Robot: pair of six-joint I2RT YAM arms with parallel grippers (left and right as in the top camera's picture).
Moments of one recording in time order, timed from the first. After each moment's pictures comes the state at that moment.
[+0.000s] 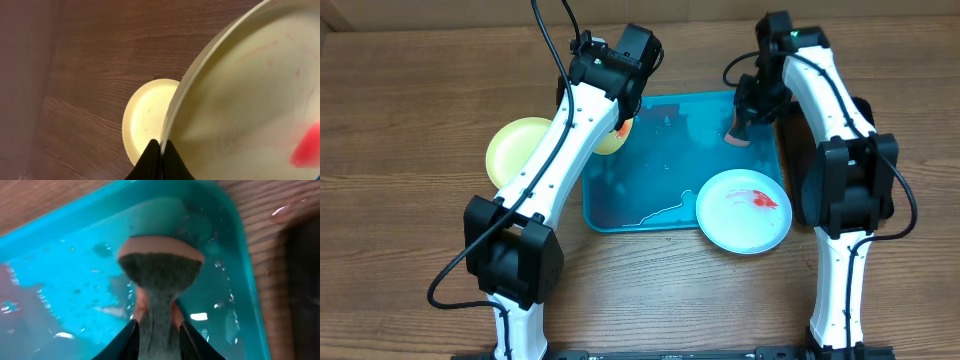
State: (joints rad) left arm -0.45 2.03 1.94 -1.23 -0.77 -0.45; right arm 0.12 2.40 2.13 -1.22 -0.13 0.44
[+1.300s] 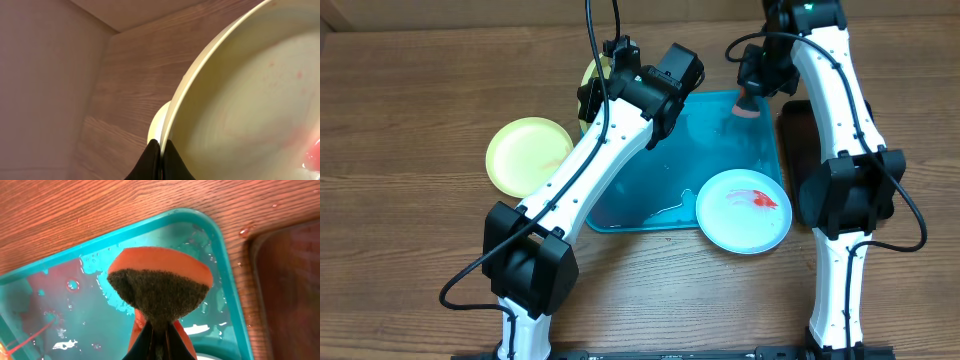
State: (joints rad) left arm -0.58 2.03 1.94 -1.27 -1.03 -0.49; right arm 0.13 2.40 2.48 -1.46 -0.10 0.44
